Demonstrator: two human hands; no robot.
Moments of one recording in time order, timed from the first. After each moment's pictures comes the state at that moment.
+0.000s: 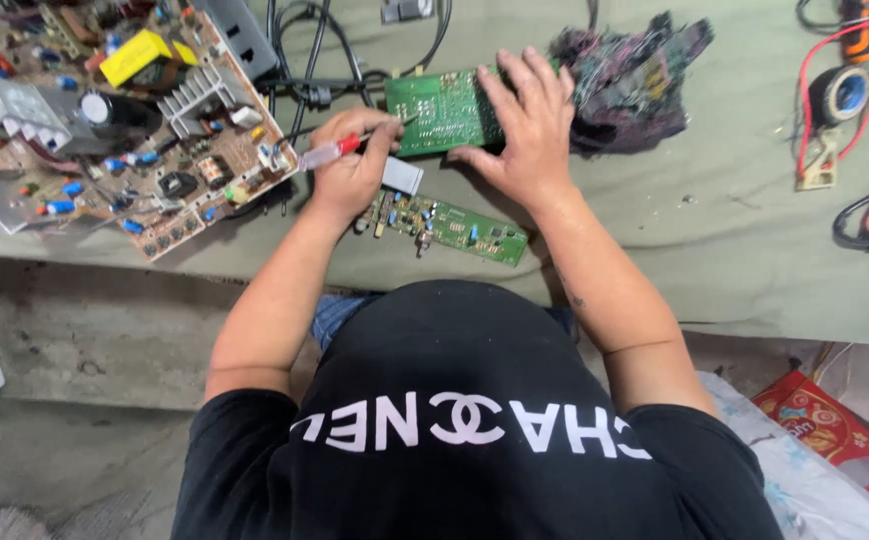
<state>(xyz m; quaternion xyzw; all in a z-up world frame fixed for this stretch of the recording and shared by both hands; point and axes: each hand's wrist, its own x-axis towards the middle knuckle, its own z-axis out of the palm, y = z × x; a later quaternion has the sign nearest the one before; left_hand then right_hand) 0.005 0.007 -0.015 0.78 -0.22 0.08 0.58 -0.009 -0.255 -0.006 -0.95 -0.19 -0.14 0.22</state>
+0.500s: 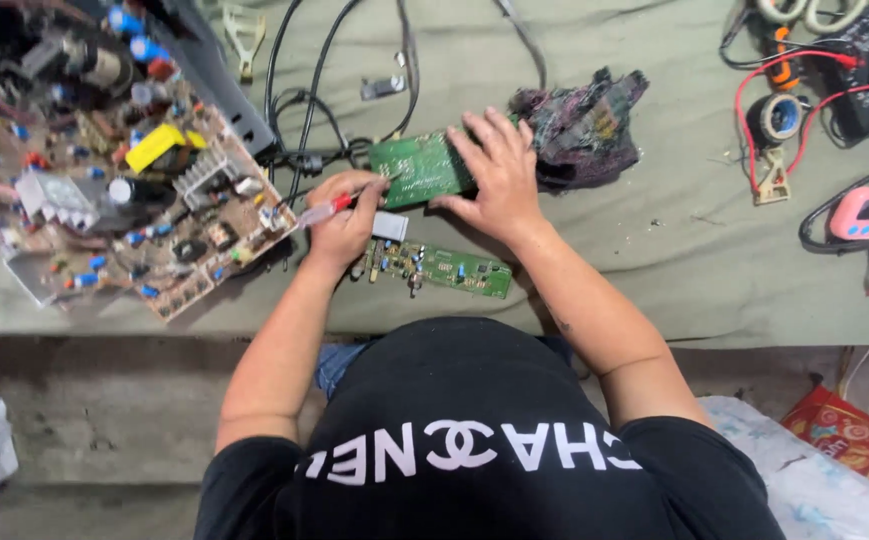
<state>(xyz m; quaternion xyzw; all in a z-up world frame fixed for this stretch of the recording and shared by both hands) 0.006 0.000 -0.011 0.75 -0.18 0.11 0.63 -0.009 -0.251 -0.019 -0.93 -0.18 -0.19 0.27</state>
